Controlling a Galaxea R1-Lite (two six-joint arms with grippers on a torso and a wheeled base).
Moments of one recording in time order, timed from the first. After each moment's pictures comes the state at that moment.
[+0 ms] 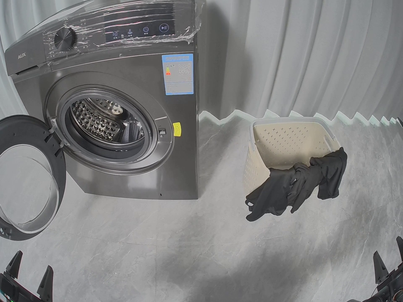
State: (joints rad) left arm 0.00 0.02 -0.02 0.00 0.00 -0.05; right arm 0.00 0.02 -0.02 0.00 0.00 0.00
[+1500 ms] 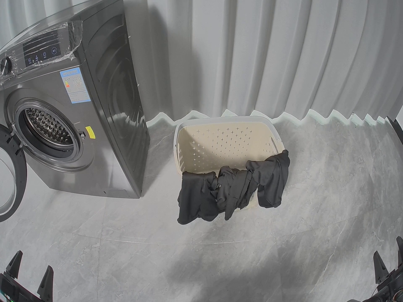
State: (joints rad) left arm 0.00 0.02 -0.02 0.00 0.00 -0.05; right arm 0.00 0.02 -0.02 0.00 0.00 0.00
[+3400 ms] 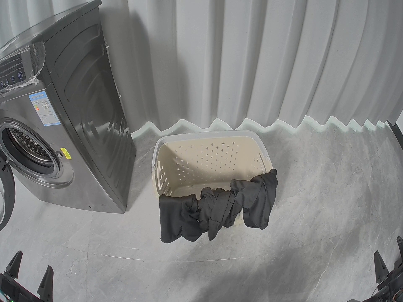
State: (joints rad) left arm 0.00 0.02 -0.02 0.00 0.00 -0.05; right arm 0.00 0.02 -0.02 0.00 -0.01 0.00
